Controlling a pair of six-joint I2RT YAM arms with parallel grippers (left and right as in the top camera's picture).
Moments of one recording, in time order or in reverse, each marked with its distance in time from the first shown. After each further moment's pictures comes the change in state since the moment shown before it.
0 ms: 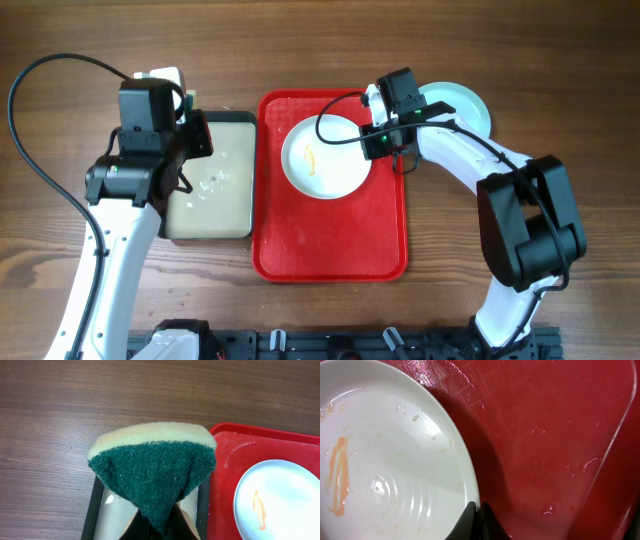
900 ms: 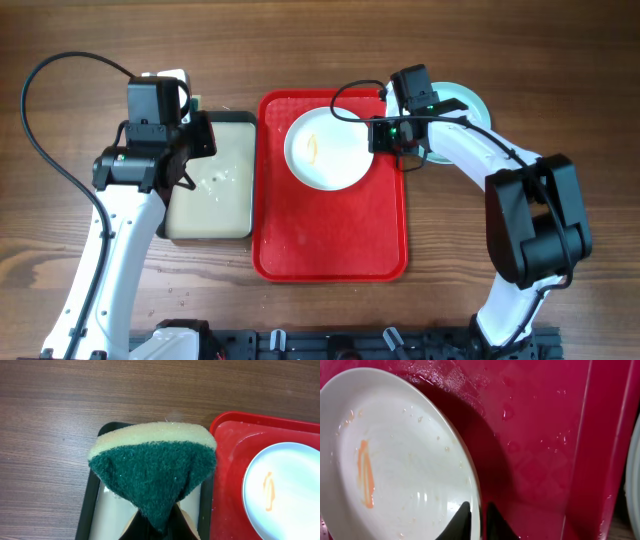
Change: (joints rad) left arm 0.000 0.060 0.000 -0.003 0.008 0.000; right arm -0.053 0.000 0.000 -0.016 -0.094 0.253
